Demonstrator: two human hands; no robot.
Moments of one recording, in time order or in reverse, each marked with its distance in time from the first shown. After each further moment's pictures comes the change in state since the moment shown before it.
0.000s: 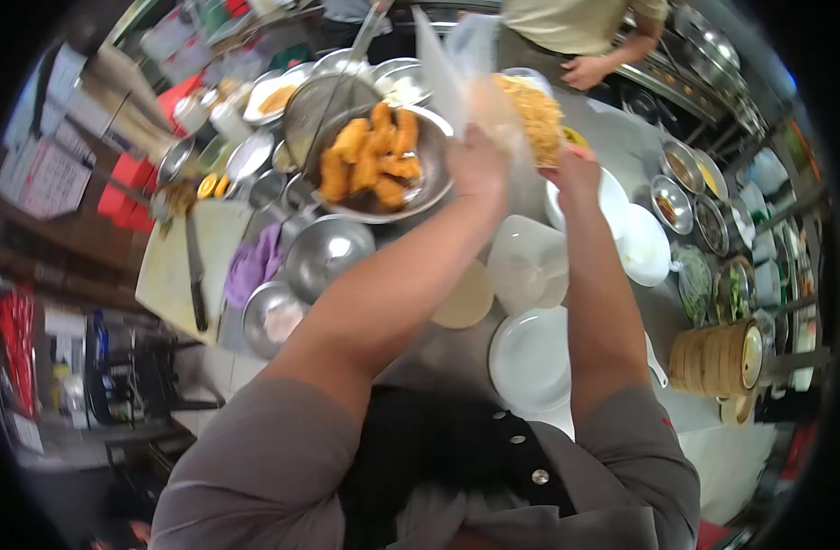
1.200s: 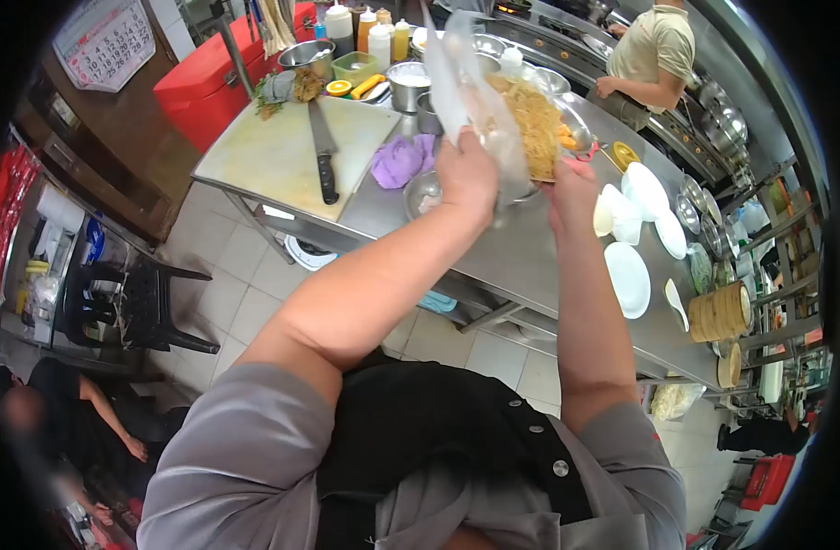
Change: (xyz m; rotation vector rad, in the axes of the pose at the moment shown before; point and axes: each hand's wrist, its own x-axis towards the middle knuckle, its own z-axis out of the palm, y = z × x) left_hand -0.138 0.162 -0.395 -0.254 0.009 0.063; right_hand -0.355 0.052 0.181 0.017 -0.249 -0.077
